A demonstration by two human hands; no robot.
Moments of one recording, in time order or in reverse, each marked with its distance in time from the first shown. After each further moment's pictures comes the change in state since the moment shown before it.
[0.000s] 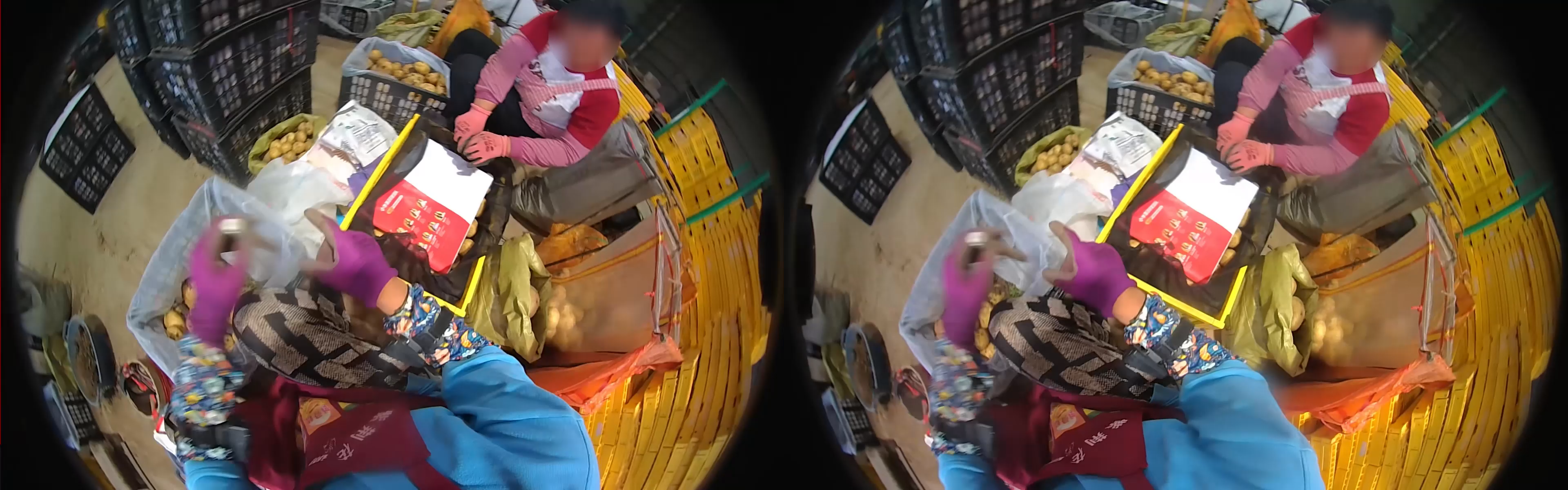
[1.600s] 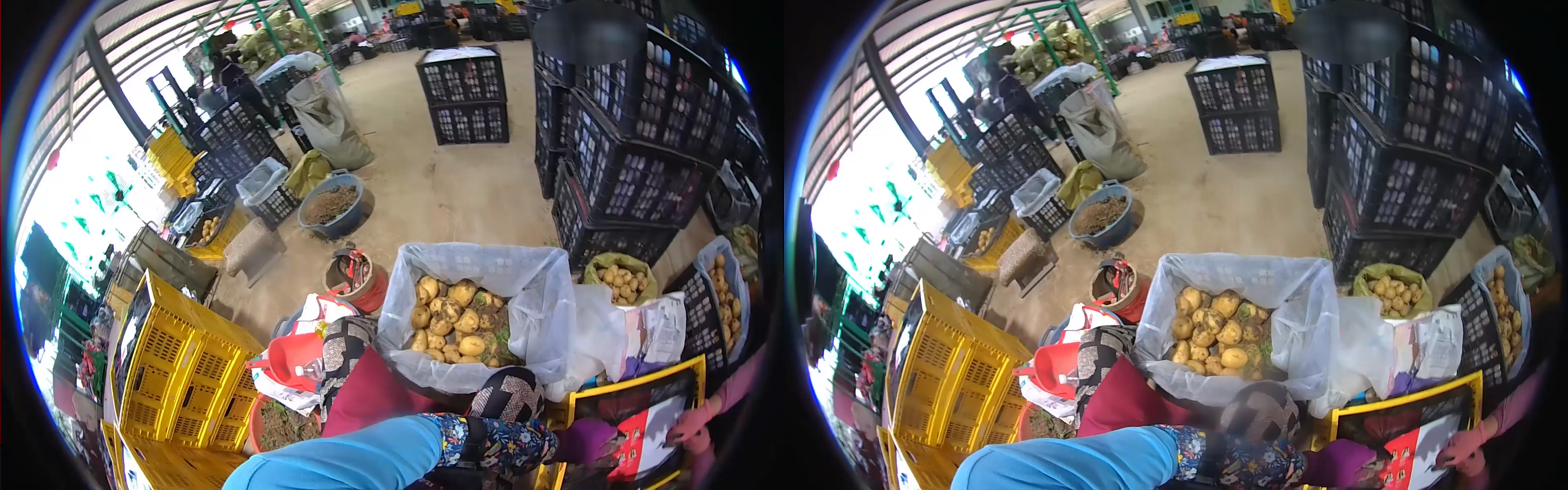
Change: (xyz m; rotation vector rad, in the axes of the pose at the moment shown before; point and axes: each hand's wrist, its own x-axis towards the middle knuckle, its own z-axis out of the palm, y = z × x) left_hand -0.009 -0.079 0.301 -0.483 -0.136 -0.111; right_hand -0.096 0.316 -0.152 1.155 0.541 0.797
